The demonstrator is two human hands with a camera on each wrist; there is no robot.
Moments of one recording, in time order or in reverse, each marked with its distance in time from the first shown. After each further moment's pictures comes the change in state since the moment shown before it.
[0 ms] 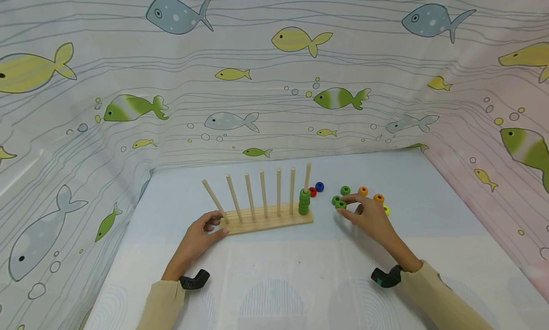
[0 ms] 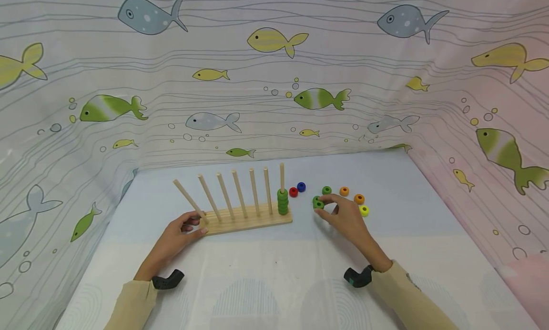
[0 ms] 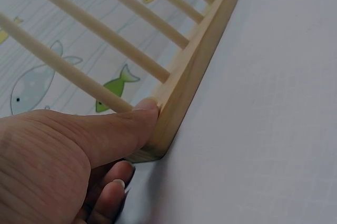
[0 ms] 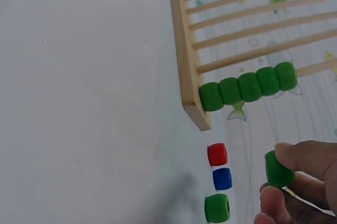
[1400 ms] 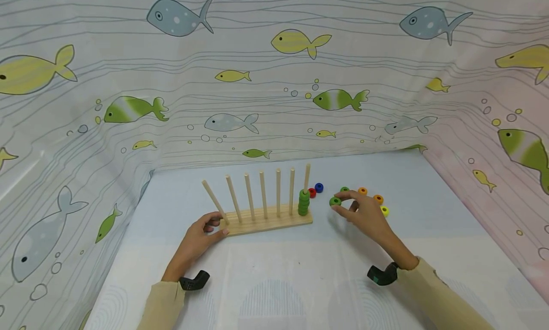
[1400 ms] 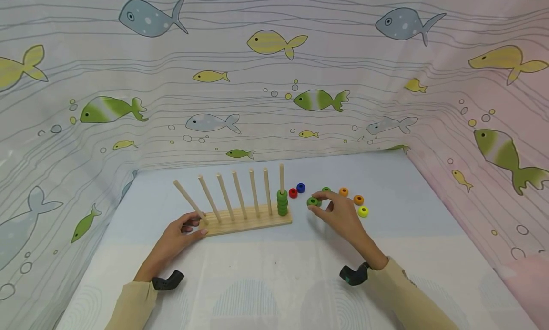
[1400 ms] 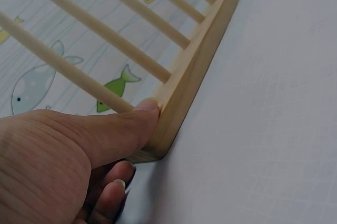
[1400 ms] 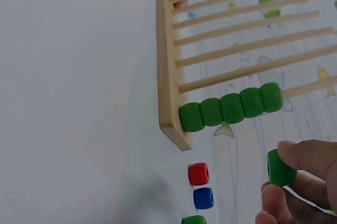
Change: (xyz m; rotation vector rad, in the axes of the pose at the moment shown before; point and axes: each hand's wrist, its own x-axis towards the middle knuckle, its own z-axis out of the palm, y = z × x) left_hand 0.000 0.000 -0.001 -0.011 -0.003 -0.001; right_hand 0.004 -0.019 -0.003 0.034 -0.002 -0.048
